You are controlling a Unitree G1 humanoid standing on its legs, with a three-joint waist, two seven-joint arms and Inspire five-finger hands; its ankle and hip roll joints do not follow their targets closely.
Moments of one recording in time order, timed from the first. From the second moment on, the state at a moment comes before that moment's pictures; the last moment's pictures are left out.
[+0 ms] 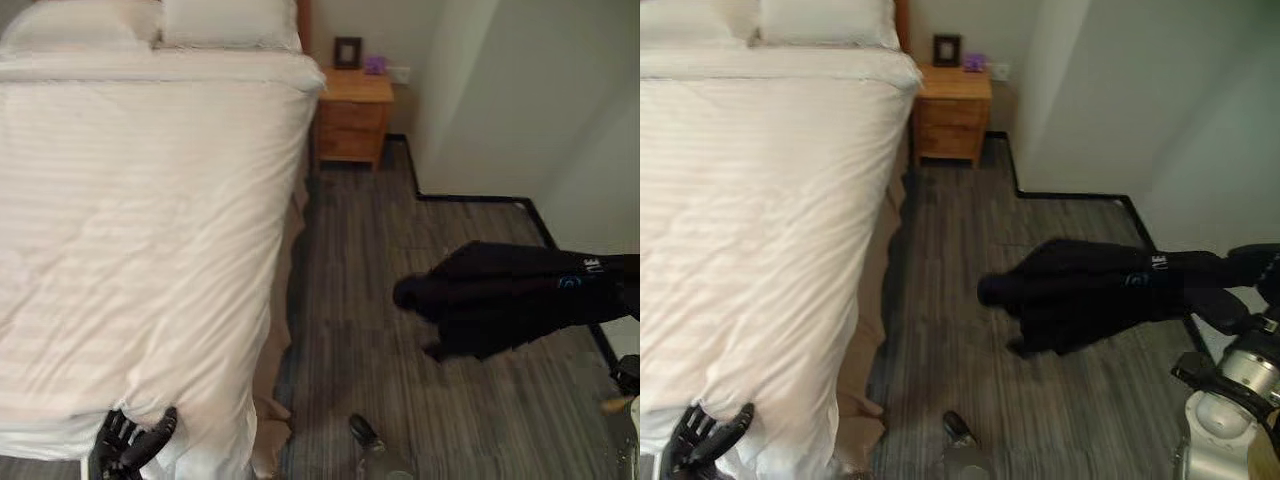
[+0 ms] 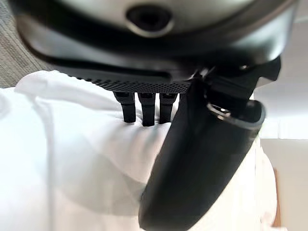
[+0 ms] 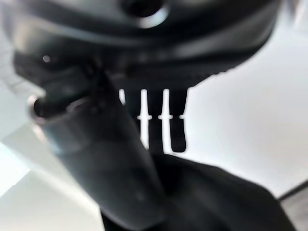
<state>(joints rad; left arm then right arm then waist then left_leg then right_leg) 0.57 0.19 0.21 0.18 -0.63 -0.22 0.23 0.20 -0.50 -0.57 -0.02 0.19 -0.20 -0.40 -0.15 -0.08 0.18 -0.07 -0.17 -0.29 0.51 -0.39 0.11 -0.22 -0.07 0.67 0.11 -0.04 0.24</state>
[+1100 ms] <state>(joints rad) 0.20 0.18 0.03 0.10 -0.58 -0.22 0.12 -0.07 -0.37 -0.08 0.01 0.23 -0.16 -0.31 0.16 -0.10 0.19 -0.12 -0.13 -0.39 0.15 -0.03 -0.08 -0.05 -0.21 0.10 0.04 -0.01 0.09</state>
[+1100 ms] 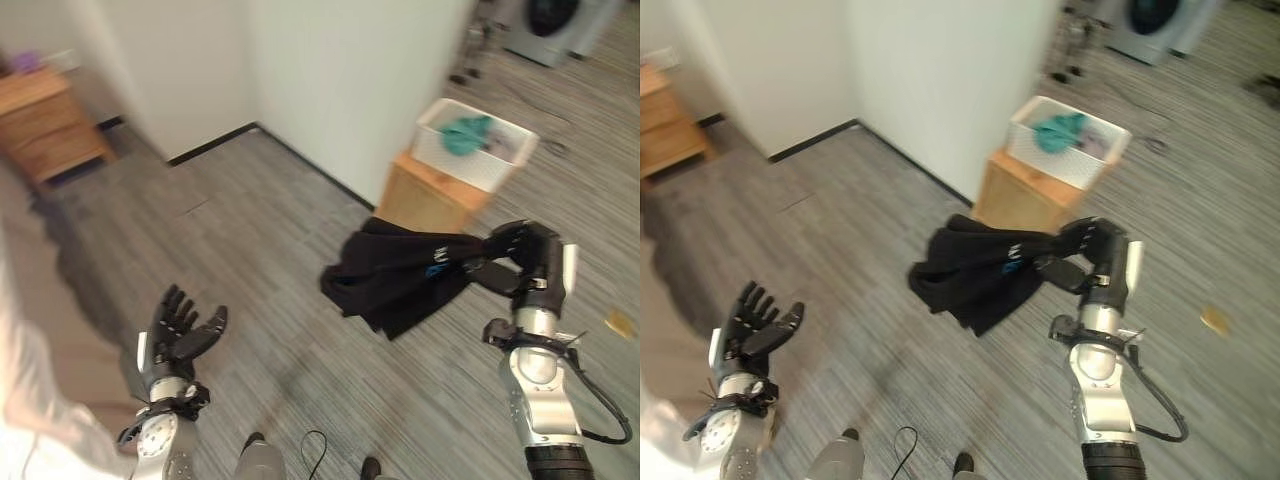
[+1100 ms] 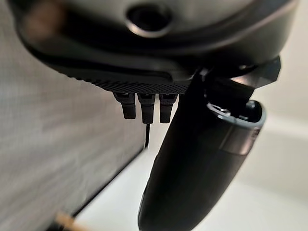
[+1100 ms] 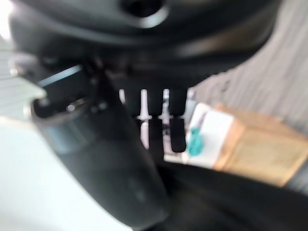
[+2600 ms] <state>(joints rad) 0.10 0.27 0.08 0.23 -0.51 -0.19 0.21 -0.24 -0.65 -0.14 0.22 0.52 -0.18 -0.23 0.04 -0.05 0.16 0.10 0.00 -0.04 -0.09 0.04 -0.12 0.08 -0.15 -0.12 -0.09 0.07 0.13</state>
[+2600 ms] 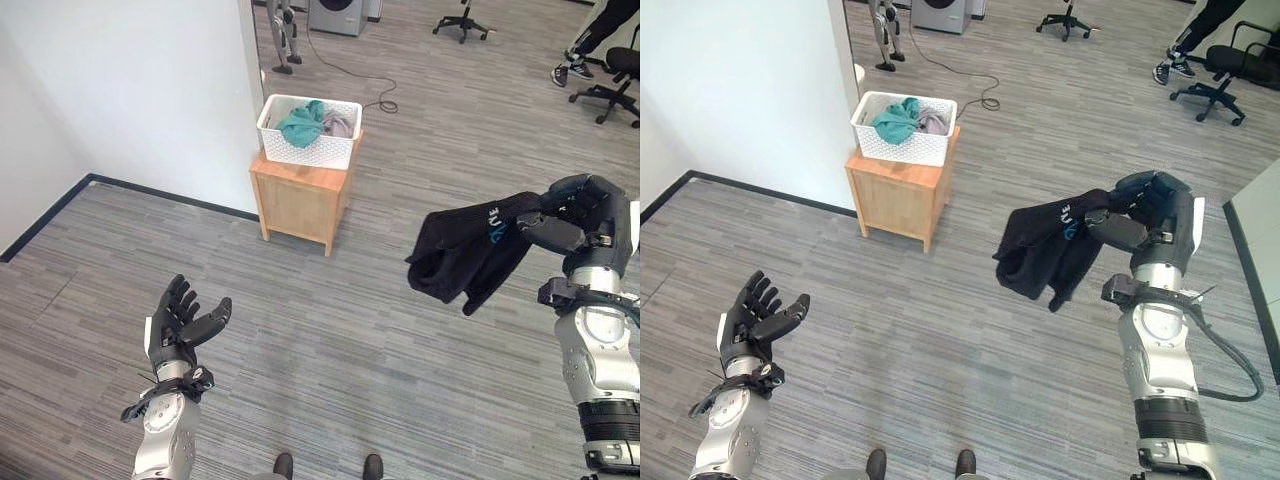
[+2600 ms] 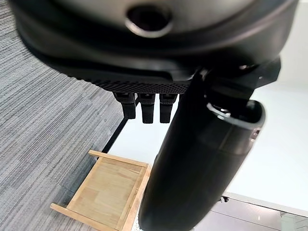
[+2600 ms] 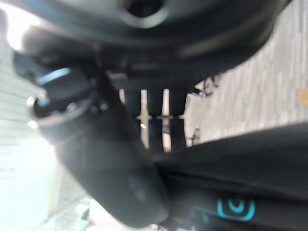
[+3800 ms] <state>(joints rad) -0.01 0.26 0.10 0.22 -0.58 -0.22 0.18 -0.20 -0.59 -0.19 0.16 0.52 -0.19 -0.25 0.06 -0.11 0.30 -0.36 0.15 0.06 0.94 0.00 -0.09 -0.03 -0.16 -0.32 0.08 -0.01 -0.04</state>
